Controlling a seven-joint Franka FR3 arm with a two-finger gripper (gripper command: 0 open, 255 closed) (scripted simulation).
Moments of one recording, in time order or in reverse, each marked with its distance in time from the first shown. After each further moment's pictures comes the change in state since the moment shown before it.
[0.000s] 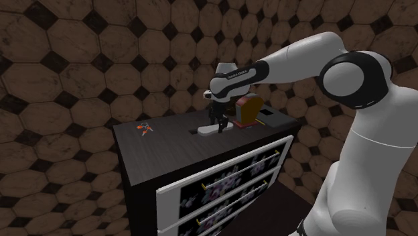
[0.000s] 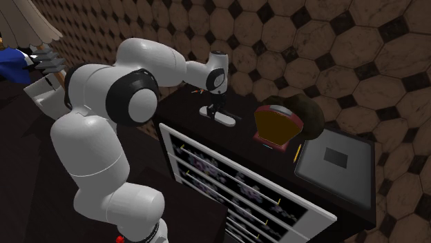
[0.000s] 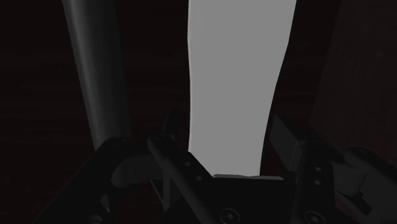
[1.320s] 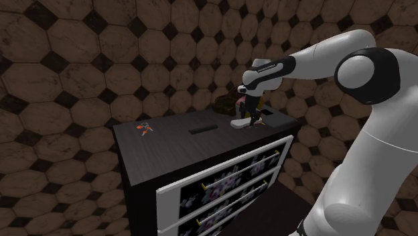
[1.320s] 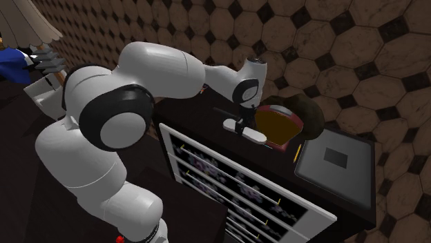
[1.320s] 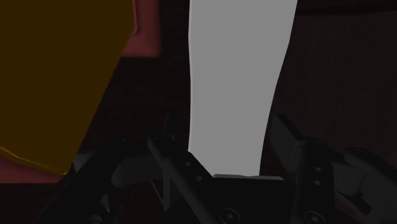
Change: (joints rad) arm -0.164 -0.111 -0.158 -0.060 -0.049 -0.048 -0.296
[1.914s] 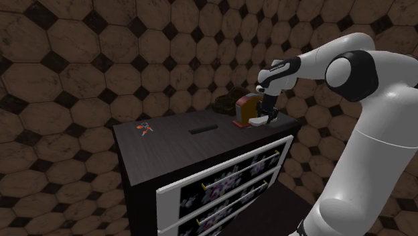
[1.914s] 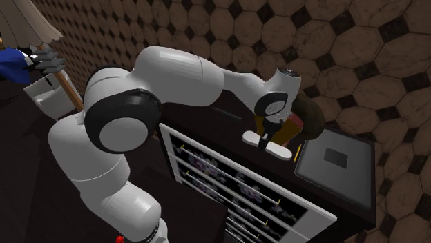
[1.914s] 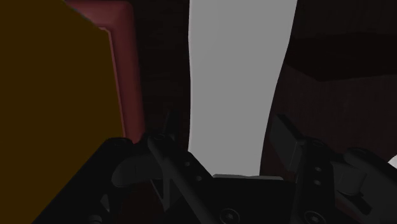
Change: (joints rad) arm -0.122 0.074 -0.105 0.078 0.044 -0.019 -0.244
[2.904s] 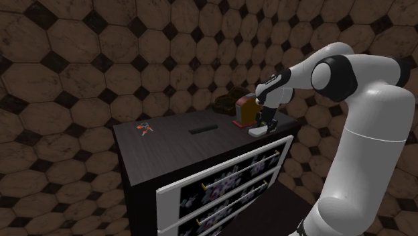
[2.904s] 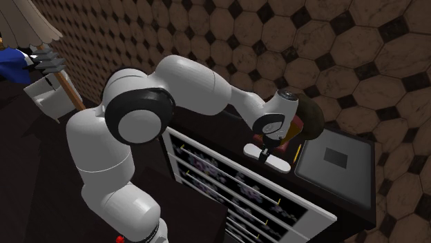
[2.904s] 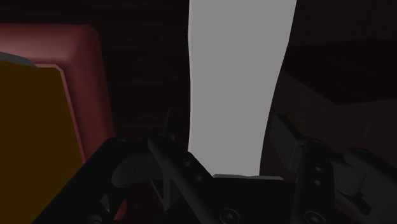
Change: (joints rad) arm -0.037 0.108 0.000 -0.081 0.082 0.165 -0.091
